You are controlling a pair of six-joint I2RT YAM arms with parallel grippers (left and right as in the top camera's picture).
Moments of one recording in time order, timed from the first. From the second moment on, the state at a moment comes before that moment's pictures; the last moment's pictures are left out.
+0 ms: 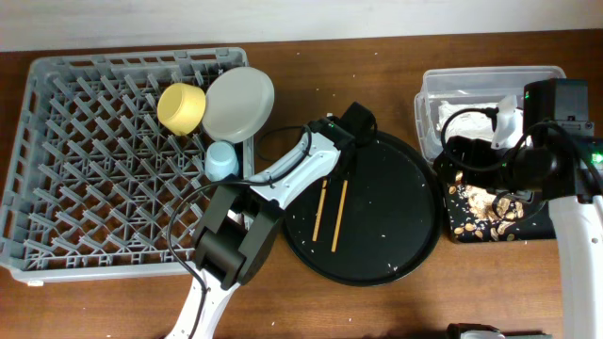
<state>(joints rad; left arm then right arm) -0.70 2.32 1.83 -0.87 -0.12 -0.50 -0.09 1.34 1.57 -1.42 -0.23 0.19</state>
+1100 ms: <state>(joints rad) -0.07 2.00 1.82 -1.29 -0.42 -0.17 -0.09 1.34 1.56 -1.38 -0.23 0.18</state>
